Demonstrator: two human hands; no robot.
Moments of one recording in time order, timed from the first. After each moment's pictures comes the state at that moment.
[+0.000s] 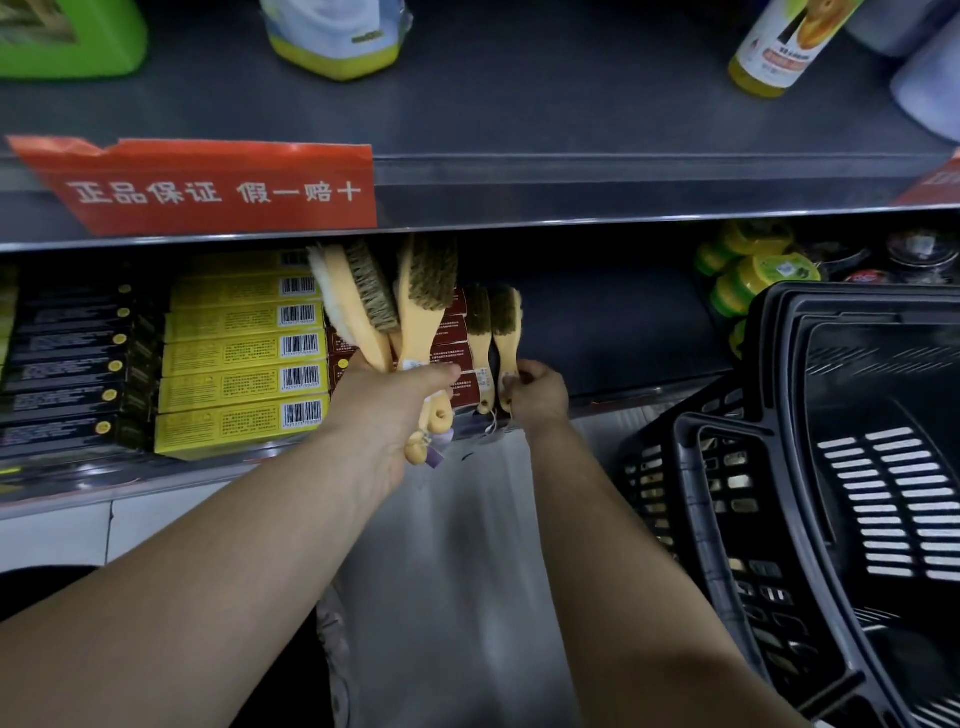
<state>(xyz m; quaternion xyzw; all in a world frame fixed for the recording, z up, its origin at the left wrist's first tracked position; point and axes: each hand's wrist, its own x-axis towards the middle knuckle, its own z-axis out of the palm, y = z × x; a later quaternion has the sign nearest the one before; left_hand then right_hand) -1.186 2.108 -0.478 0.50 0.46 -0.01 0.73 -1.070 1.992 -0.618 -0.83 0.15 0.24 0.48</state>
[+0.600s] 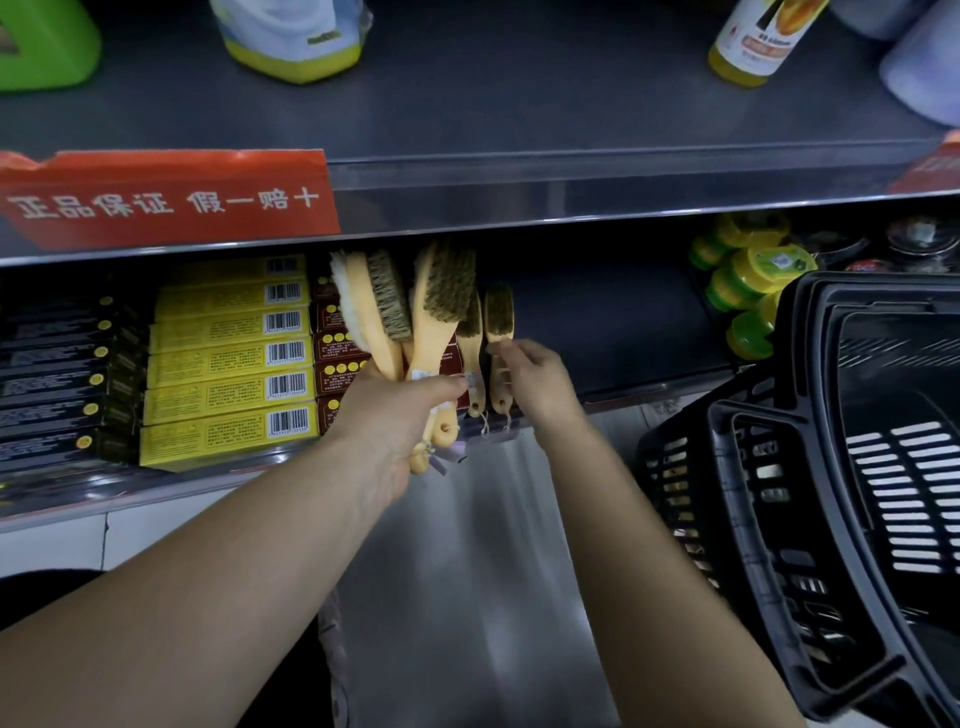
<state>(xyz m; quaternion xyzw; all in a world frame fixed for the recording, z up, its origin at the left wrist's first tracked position) -1.178 2.094 -0.478 0.53 0.46 -0.04 0.71 -1.077 1.983 -0.556 -0.80 0.05 0.28 0.53</state>
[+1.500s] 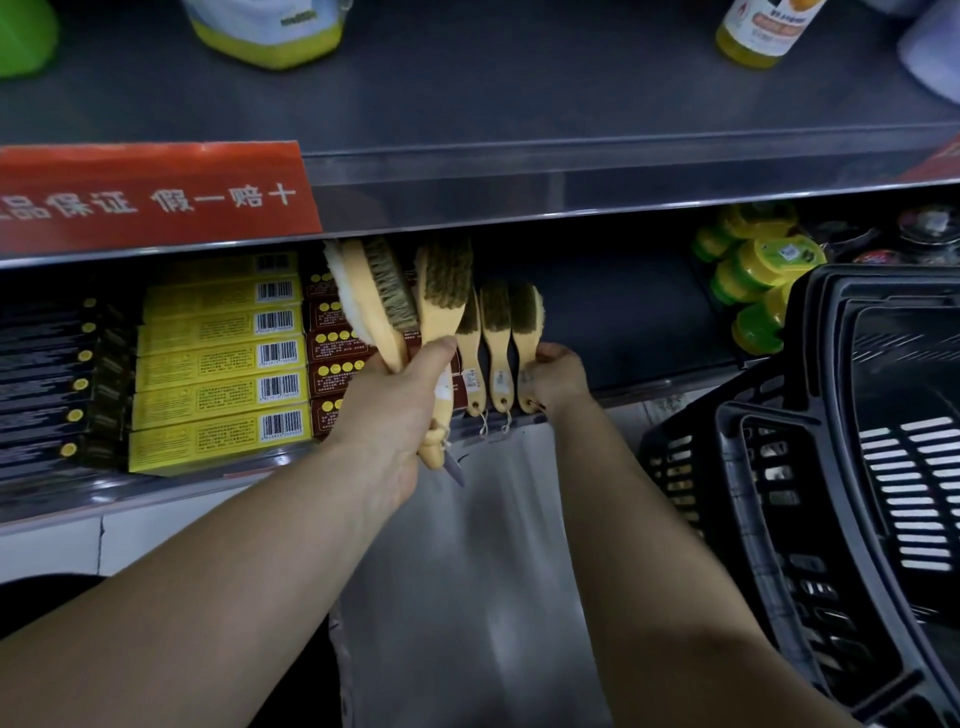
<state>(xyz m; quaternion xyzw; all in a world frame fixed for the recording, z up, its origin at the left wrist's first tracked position) -1.165 2.088 -0.481 0.50 0.48 0.00 0.72 -1.032 1.970 -0.609 -0.81 0.17 0.27 0.49</state>
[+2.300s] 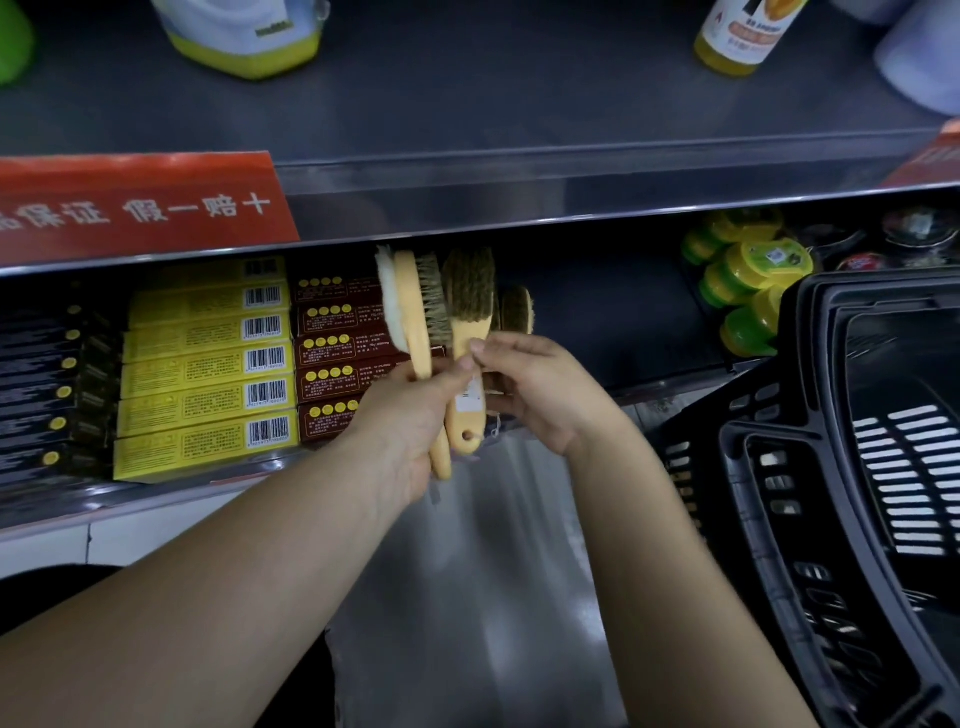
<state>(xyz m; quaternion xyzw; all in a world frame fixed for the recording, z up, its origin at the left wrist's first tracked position) -1.157 2.072 -0.477 0.47 0.46 -0.05 0.75 -1.079 1.971 -0.509 -0.63 -0.04 0.44 0.64</state>
